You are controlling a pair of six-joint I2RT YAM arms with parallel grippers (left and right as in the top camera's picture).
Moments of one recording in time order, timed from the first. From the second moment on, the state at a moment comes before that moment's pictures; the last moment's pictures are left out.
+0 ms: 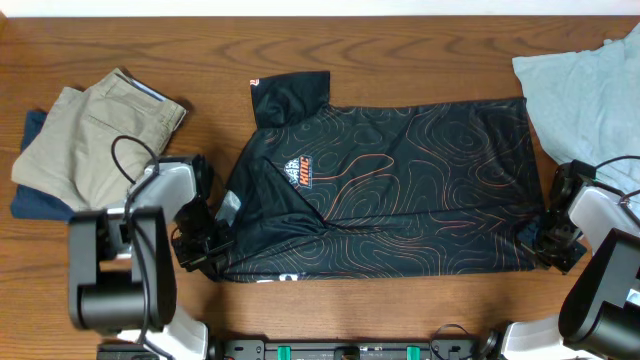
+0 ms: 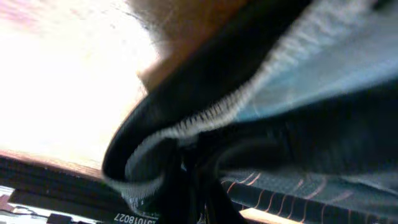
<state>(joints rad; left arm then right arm) 0.04 1.76 0.90 -1.18 0.08 -0.43 -0.42 1.66 0.82 -0.90 0.24 0.46</state>
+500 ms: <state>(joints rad) 0.04 1.40 0.92 -1.07 0.10 -0.44 -0.42 1.47 0.96 -0.93 0.10 0.39</state>
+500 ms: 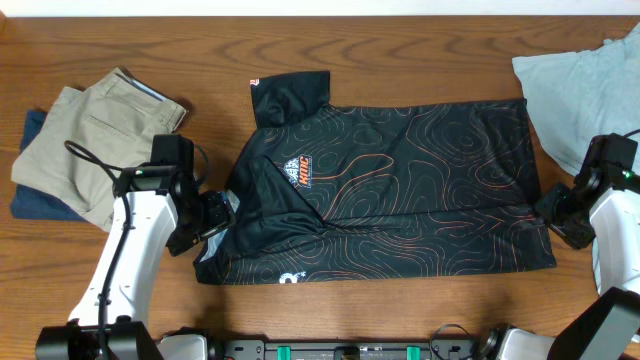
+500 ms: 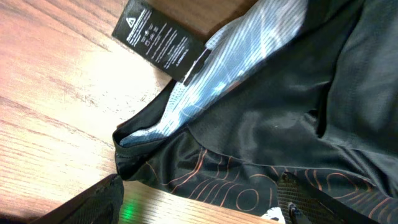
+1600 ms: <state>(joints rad) 0.04 1.40 0.92 -1.07 0.10 -0.44 -0.42 1.66 0.84 -0.62 0.02 0.37</state>
